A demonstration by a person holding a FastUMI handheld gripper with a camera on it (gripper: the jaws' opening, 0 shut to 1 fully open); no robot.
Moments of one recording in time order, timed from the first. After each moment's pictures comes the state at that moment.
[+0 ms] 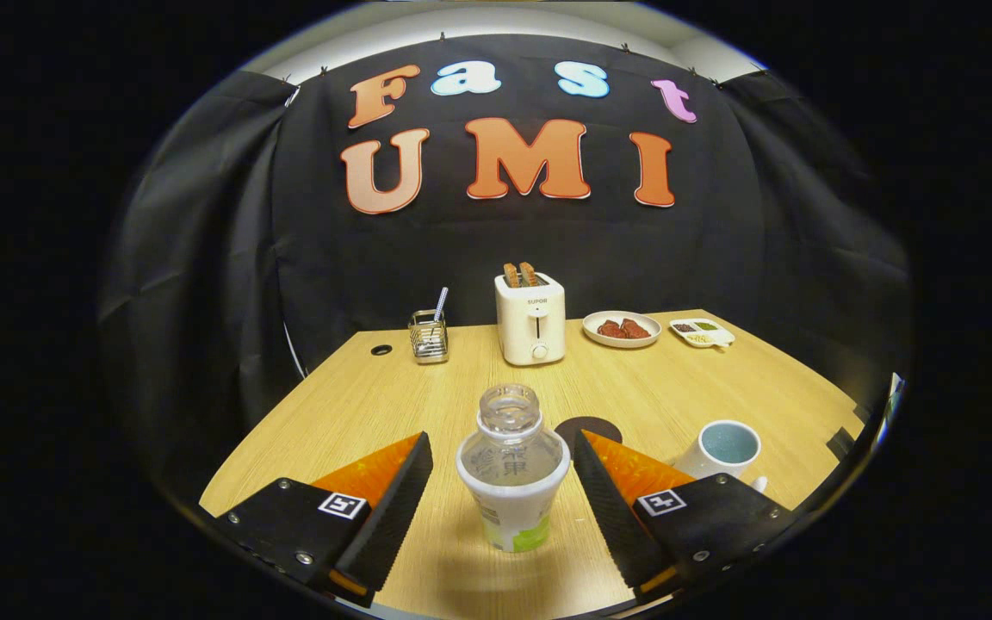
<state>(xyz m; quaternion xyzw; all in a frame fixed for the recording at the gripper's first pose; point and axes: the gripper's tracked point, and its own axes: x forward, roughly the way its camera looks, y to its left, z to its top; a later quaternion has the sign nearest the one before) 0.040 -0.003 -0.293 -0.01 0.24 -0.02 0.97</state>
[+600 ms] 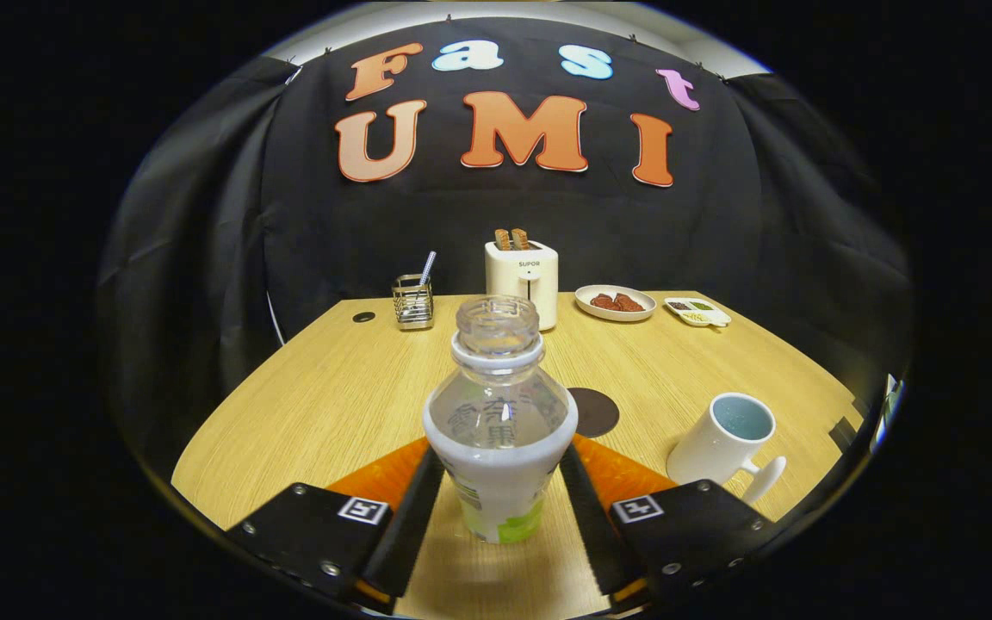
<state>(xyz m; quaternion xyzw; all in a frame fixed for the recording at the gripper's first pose) 0.036 -0.013 -0.329 -0.02 0.27 -0.04 0.96</state>
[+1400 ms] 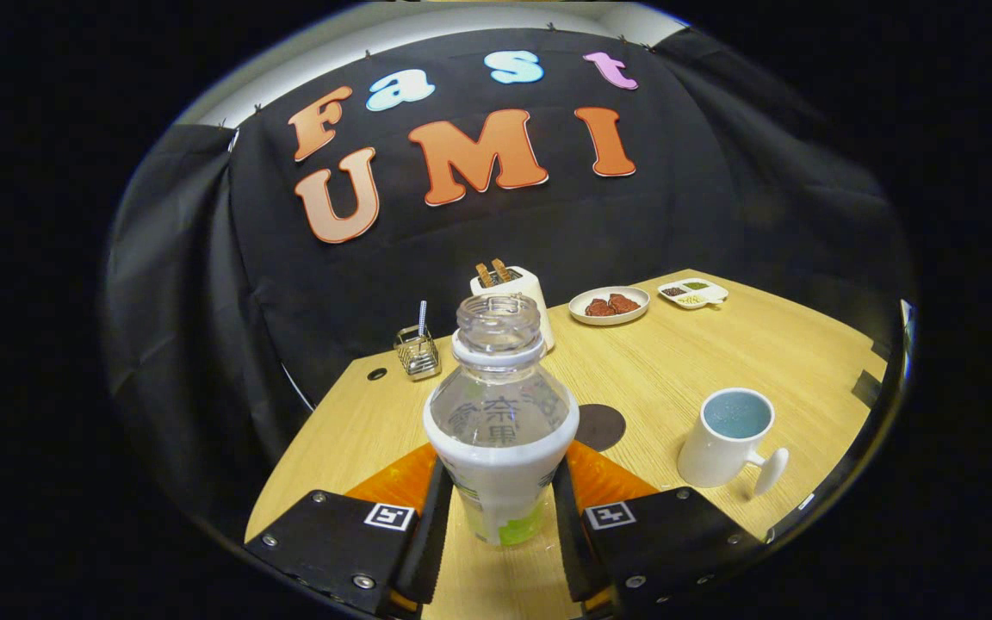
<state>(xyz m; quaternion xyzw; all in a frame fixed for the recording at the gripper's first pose) 0.048 -0.023 -0.276 0.12 0.24 -0.04 0.96</state>
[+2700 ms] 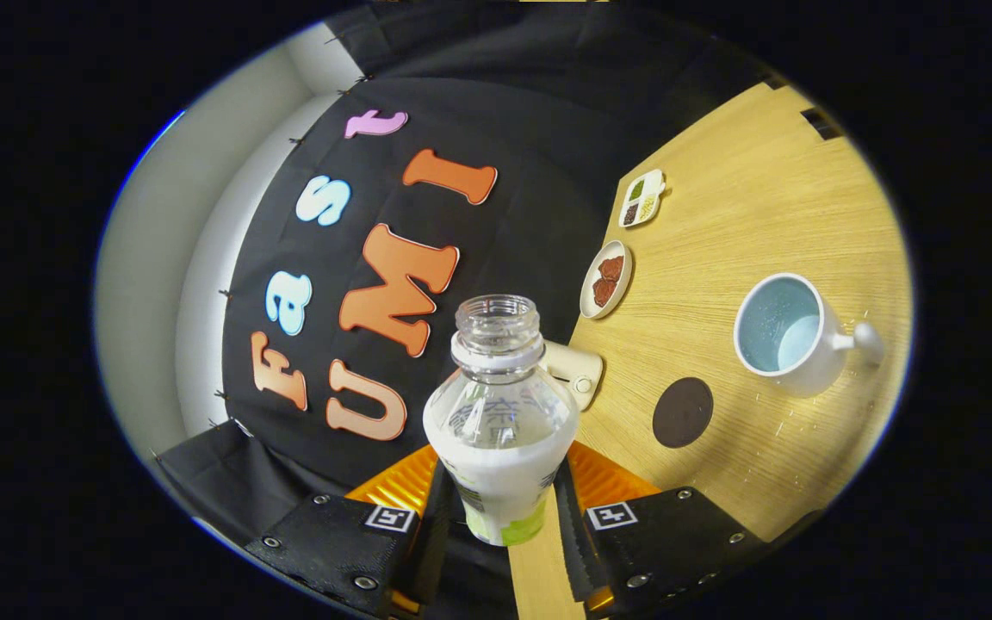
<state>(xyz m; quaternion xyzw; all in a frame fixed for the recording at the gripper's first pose) 0.084 -0.084 -0.224 0.57 0.10 -0.06 0.82</state>
